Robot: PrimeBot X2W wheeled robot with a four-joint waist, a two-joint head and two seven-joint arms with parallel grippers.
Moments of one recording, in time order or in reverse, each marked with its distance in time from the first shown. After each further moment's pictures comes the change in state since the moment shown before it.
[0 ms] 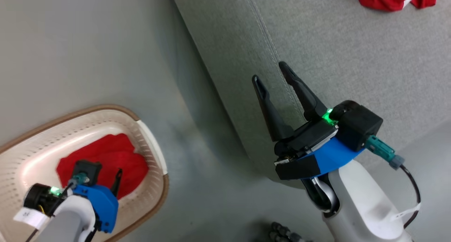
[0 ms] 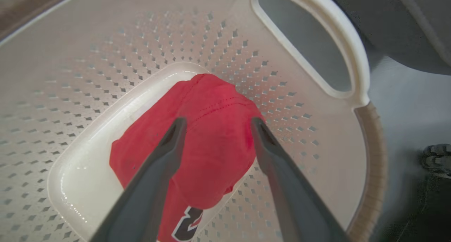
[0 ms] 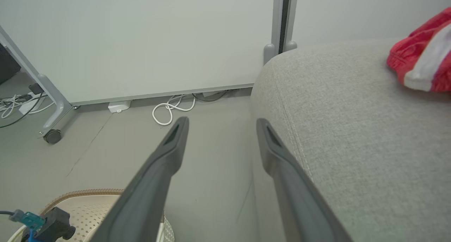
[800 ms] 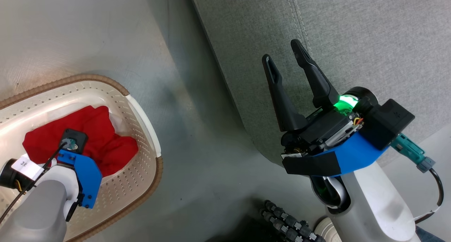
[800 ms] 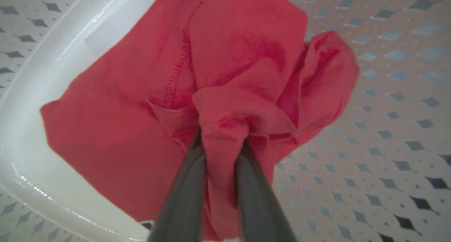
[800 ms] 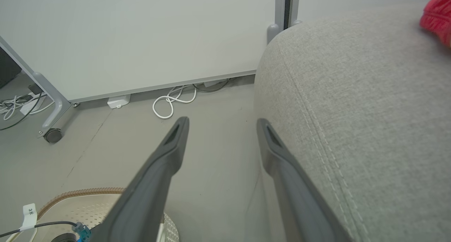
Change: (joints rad) left arm -0.192 0.046 -0.088 0.132 0.002 0.041 0.260; right arm -0.007 0.000 -0.013 -0.150 0.079 0.000 -0.002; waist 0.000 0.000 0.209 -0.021
